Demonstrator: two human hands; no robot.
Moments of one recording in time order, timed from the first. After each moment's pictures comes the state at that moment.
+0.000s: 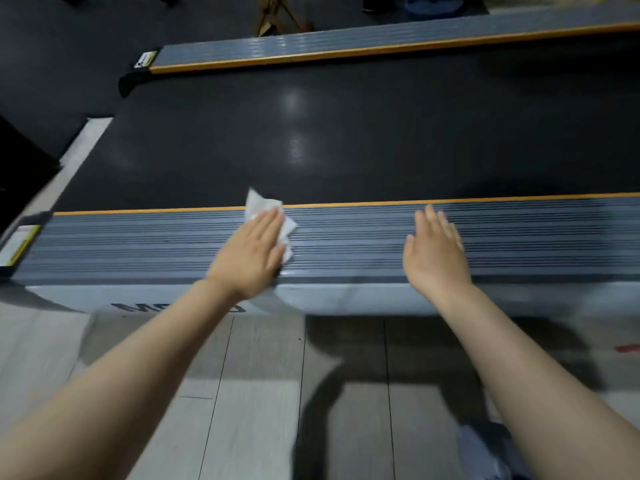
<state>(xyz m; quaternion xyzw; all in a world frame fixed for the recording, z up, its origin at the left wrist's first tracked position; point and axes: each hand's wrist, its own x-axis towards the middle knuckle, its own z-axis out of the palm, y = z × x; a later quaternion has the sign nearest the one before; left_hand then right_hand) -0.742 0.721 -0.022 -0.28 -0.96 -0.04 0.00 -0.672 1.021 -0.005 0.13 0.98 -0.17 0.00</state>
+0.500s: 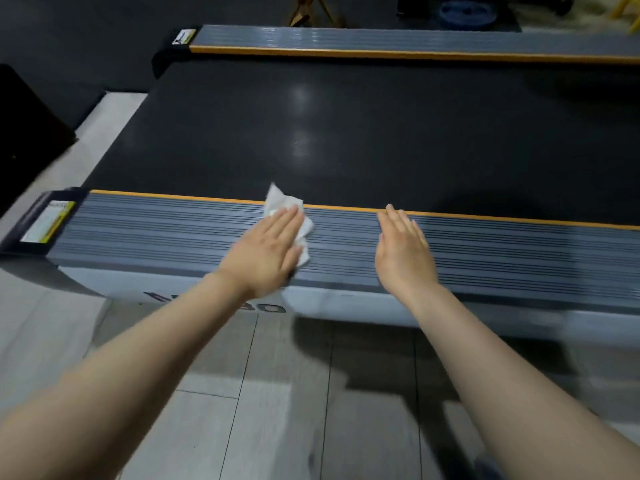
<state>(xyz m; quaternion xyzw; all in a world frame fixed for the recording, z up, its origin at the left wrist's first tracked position) -0.761 0.651 -0.026 -0.31 -0.95 -0.05 -0.01 -0.719 0.897 -0.012 0.05 0.98 -0.17 -0.01</state>
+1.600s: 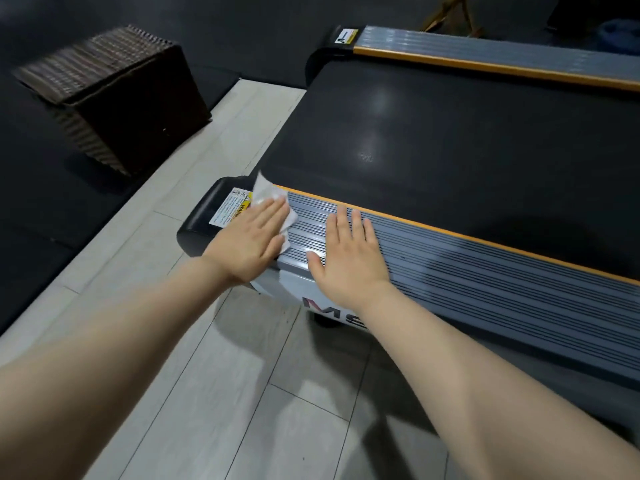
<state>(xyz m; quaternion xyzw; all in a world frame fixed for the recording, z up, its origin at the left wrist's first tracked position) -0.795 0.348 -0.024 -0.20 -0.98 -0.06 0.00 -0.786 0.563 -0.012 -0.18 0.98 -0.04 0.06</state>
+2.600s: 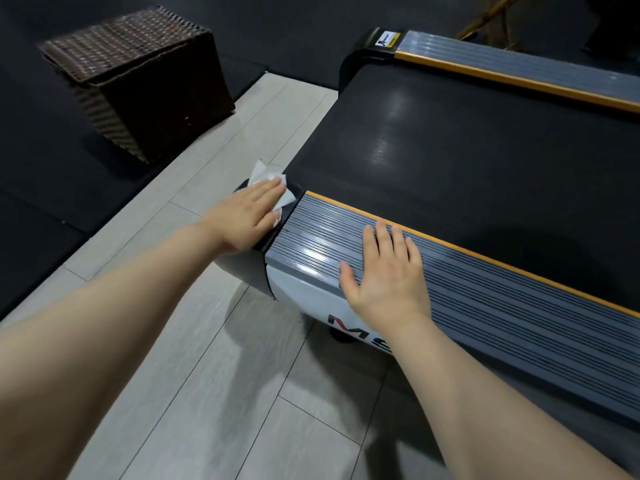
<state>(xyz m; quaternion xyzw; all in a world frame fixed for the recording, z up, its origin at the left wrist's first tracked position) -0.842 0.271 -0.017 -0.13 -0.98 -0.11 -0.06 -0.789 0.552 -0.012 -0.15 0.99 -0.02 0.03</state>
